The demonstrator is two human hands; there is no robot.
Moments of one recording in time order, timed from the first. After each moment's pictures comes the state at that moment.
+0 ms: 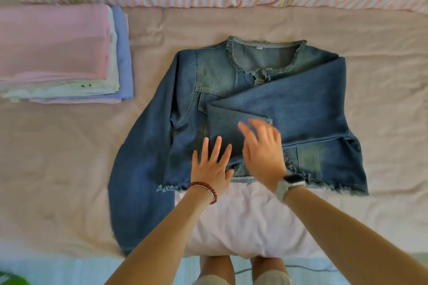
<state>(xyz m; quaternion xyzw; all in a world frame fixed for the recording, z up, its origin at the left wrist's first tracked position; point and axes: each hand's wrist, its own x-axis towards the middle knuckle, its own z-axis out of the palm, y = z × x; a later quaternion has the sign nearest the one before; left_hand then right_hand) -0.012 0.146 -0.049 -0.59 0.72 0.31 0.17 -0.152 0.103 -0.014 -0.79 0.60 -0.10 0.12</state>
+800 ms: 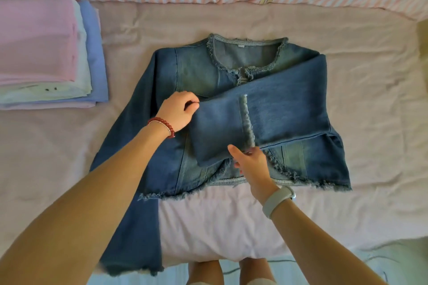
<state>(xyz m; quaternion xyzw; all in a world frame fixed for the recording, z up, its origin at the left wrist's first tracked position) 0.035 0.006 -0.040 -0.61 0.67 0.39 -0.12 -0.149 0.111 -0.012 -0.26 0.78 -0.18 0.55</state>
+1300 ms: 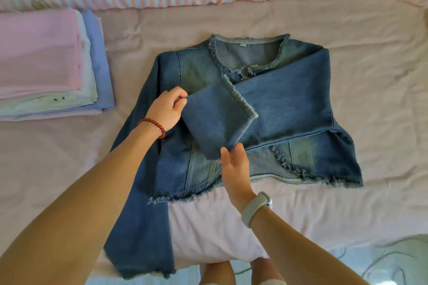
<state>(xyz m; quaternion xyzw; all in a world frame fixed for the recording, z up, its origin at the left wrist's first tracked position) 0.064 -0.001 -0.037 -0.63 0.67 0.38 -0.12 -0.090 0.127 -0.018 -0.27 0.73 -0.32 0.54</state>
